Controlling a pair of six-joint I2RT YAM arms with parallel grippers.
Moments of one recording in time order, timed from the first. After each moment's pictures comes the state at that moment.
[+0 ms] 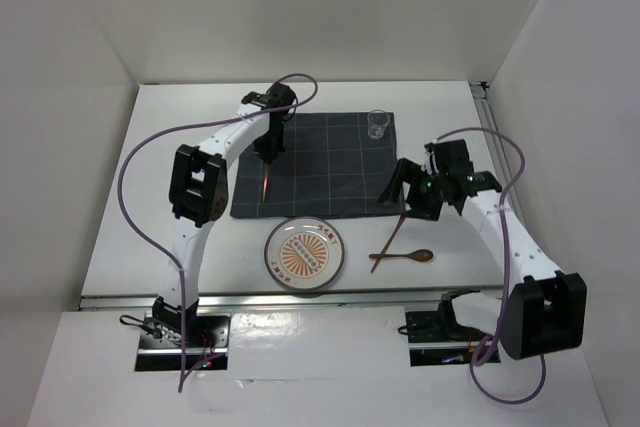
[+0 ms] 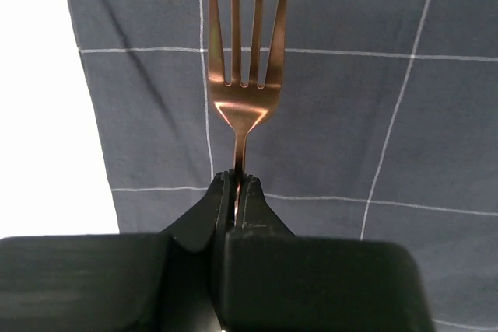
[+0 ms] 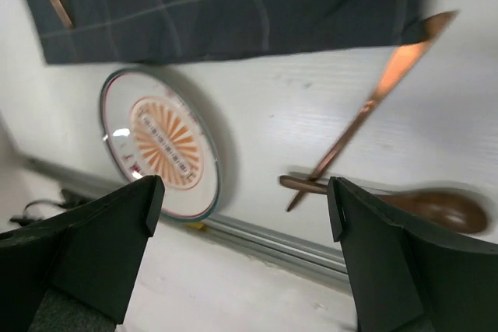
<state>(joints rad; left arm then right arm) -0.37 2.32 2.08 -1.05 -0.26 -0.39 0.14 1.21 0.96 -0.75 -0.30 0.50</state>
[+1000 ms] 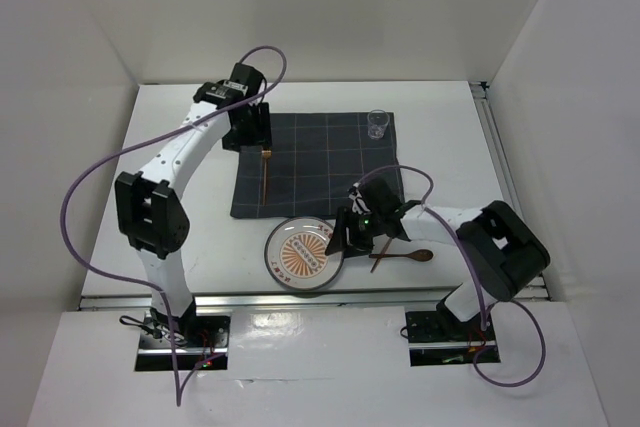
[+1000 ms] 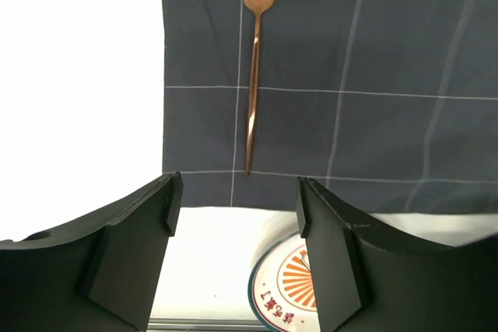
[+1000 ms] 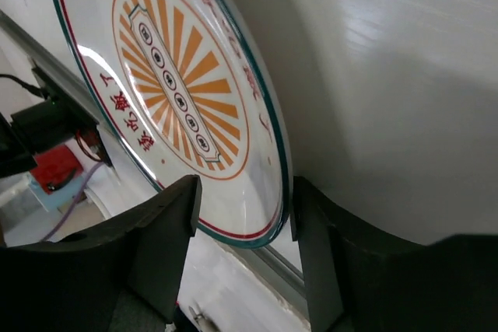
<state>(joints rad) -0.32 1.92 1.86 -1.06 -0.16 -0.43 0.60 1.53 0.63 -0.09 -0.52 0.73</state>
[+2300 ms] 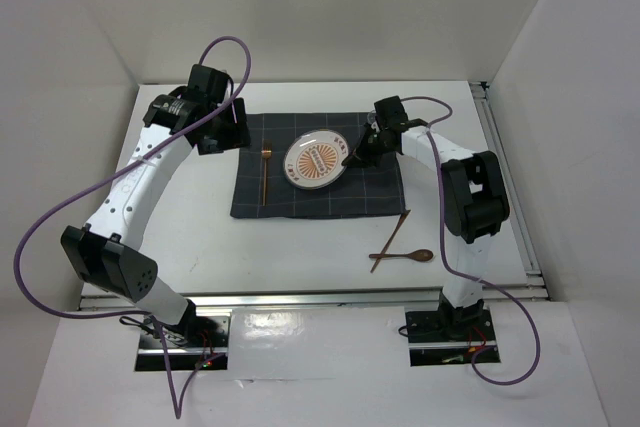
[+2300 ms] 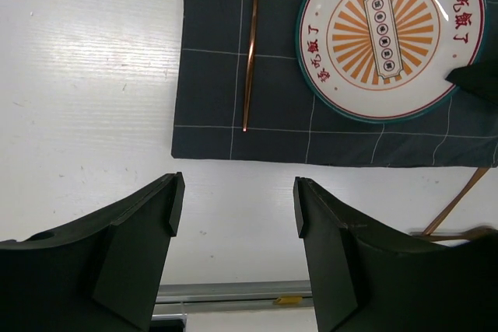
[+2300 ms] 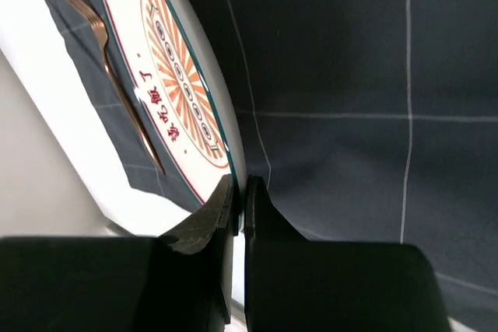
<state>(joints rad) -0.30 1.55 1.71 -1.09 -0.12 -0.46 0.29 1.96 1.42 -0.43 -0.38 0.78</state>
